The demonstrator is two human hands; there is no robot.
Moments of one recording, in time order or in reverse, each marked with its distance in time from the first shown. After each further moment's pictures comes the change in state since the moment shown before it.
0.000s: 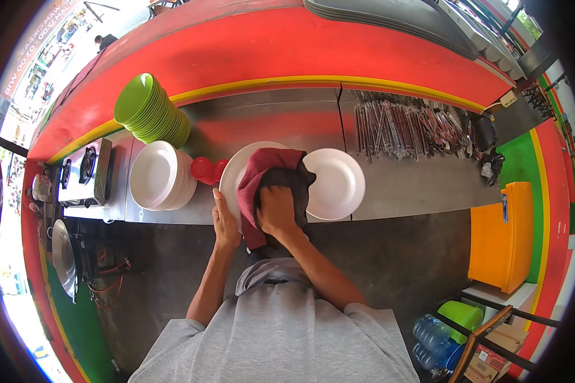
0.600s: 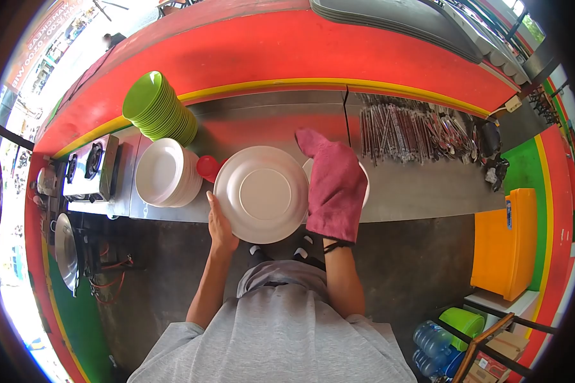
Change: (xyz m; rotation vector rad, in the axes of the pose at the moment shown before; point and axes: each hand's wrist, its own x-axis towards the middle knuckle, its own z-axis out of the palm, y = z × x) left_hand -0.017 0.027 -0.012 -0.265 -0.029 -0.146; right_hand -0.020 0.076 -0.043 1.304 0.538 0.584
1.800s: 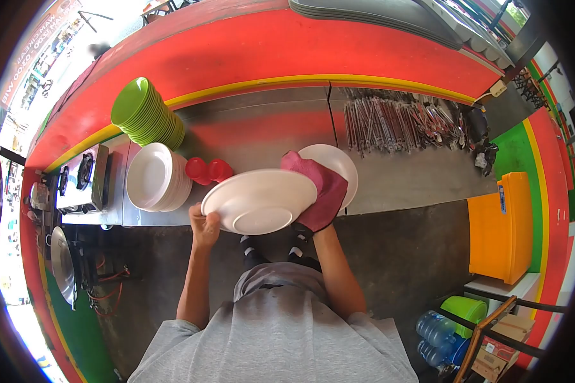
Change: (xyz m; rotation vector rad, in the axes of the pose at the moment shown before) left_hand 0.000 0.023 -0.019 0.474 -0.473 0.626; right_hand -0.016 0.049 -0.049 -0.271 -0.219 0.117
